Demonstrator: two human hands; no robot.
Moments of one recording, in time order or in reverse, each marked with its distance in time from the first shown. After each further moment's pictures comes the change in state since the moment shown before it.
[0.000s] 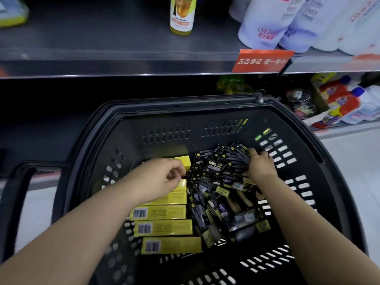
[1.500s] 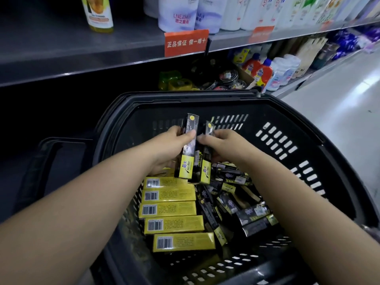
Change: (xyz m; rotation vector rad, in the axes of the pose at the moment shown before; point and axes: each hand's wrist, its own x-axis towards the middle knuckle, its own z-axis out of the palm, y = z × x) left_hand 0.048 0.064 0.019 -0.685 -0.245 -0.124; right_hand -0.116 -0.020 -0.044 1.233 -0.047 -0.021
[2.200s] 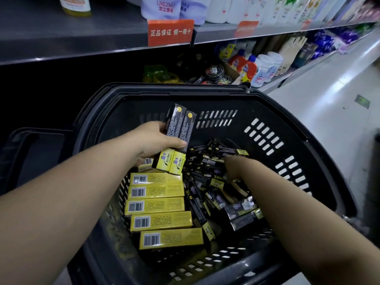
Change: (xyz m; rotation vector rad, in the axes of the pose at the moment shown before) left_hand 0.008 -0.005 -0.007 0.155 0.003 0.080; right_hand 0.035 0.102 -0.037 -1.183 -0.249 0.420
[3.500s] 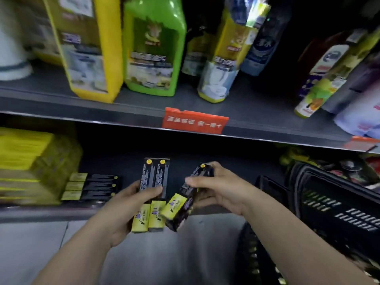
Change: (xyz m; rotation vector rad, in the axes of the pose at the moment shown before) left_hand -0.290 -0.187 -0.230 -0.910 0.509 -0.130; right_hand -0.224 -0.407 -0.080 1.080 -0.360 -0.761
